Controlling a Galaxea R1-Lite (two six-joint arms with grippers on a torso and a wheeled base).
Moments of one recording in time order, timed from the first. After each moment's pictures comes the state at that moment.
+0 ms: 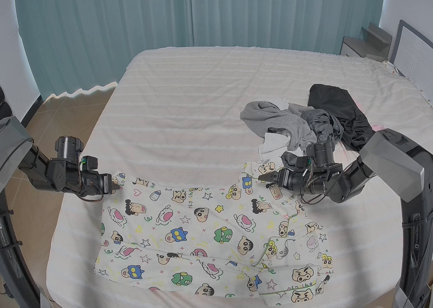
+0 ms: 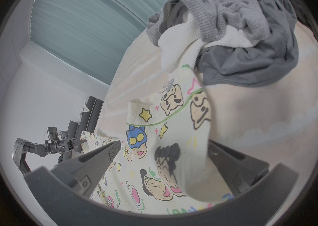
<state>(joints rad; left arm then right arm) 0.12 2.12 -1.01 -0.29 -0.43 -0.02 0.28 2.41 -1.22 -0.61 0.39 0.53</state>
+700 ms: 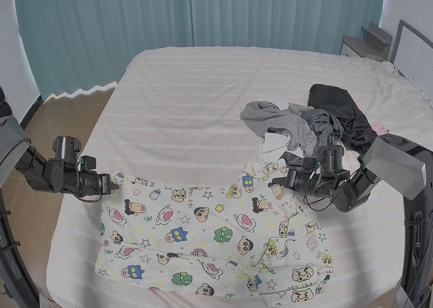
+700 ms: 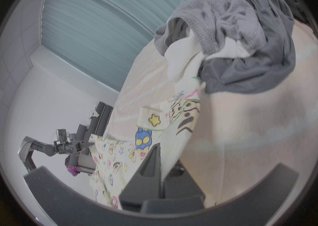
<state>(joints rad) 0.12 2.10 -0.98 -0.31 -0.43 -0.01 0.25 2.41 -1.09 -0.85 0.46 0.56</state>
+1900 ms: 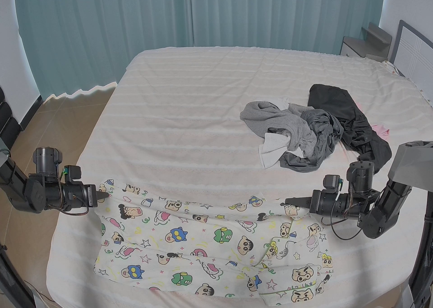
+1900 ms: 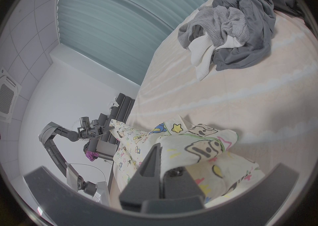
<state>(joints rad) 0.17 1.92 -0.69 -0.49 -0.51 0.00 0.22 2.21 -0.58 -1.21 0.68 0.55</state>
